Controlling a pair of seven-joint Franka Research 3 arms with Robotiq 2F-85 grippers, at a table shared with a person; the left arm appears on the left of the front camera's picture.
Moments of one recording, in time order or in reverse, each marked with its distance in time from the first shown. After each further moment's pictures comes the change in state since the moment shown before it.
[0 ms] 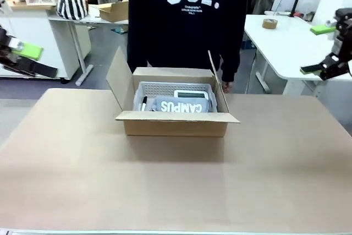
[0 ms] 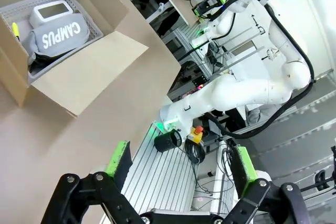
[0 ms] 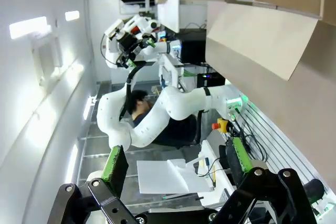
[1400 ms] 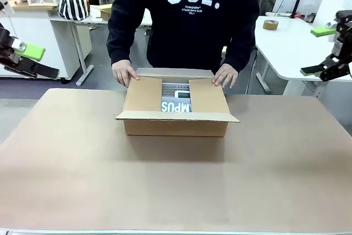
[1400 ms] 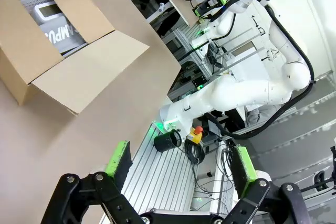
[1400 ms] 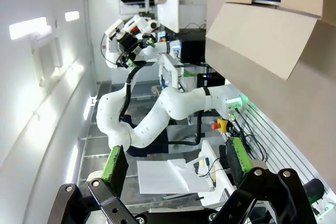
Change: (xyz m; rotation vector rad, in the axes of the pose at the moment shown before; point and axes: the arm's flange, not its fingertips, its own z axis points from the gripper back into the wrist) left arm -0.001 0.002 0.000 0.000 0.000 0.006; right arm 0.000 -0.001 0.000 0.000 -0.001 -0.003
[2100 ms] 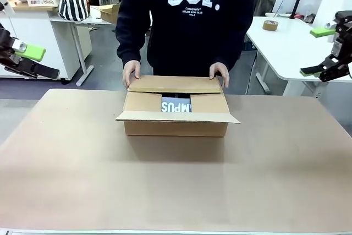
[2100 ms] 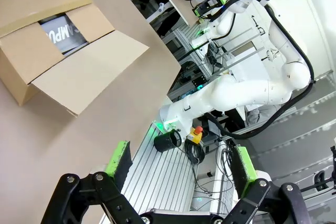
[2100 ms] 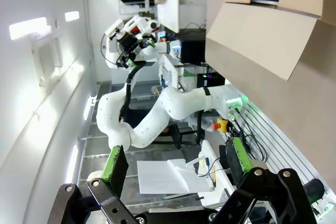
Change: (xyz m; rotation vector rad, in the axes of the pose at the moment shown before) left arm 0.000 0.000 0.000 -0.001 0.000 -0.001; right arm 0.000 0.000 0.000 0.000 0.000 0.000
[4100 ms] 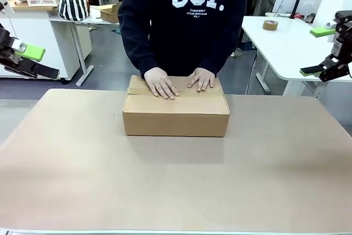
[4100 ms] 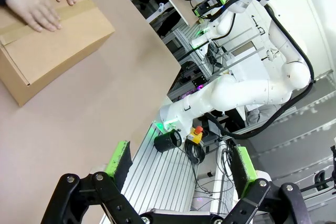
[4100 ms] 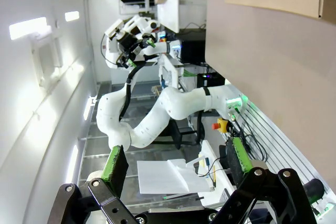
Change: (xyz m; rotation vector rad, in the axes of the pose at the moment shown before) left arm 0.000 0.000 0.000 0.000 0.000 -0.002; right arm 0.000 0.000 0.000 0.000 0.000 0.000
